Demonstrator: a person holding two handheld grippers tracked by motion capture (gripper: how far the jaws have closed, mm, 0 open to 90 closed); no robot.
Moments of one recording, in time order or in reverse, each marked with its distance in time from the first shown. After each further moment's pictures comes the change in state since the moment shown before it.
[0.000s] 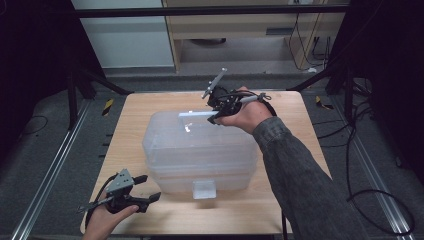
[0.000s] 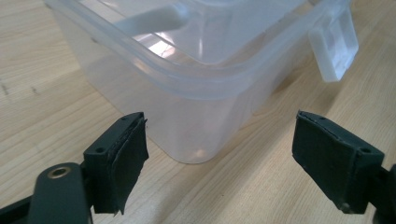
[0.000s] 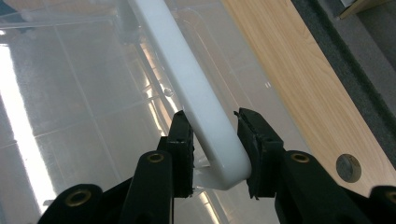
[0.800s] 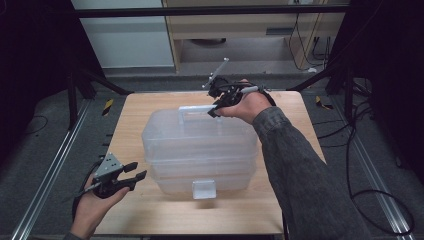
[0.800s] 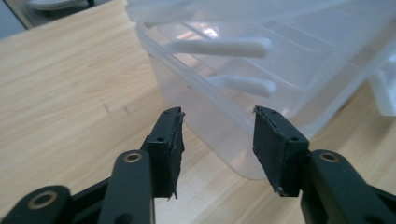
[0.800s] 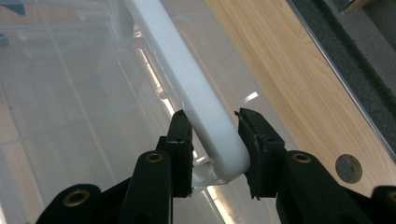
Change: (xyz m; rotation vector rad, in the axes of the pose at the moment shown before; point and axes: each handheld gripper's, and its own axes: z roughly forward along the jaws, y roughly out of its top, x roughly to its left) left arm 0.020 0.040 -0.025 0.040 0.173 0.034; right arm -0.020 0.009 -0.002 0.003 0.028 0.043
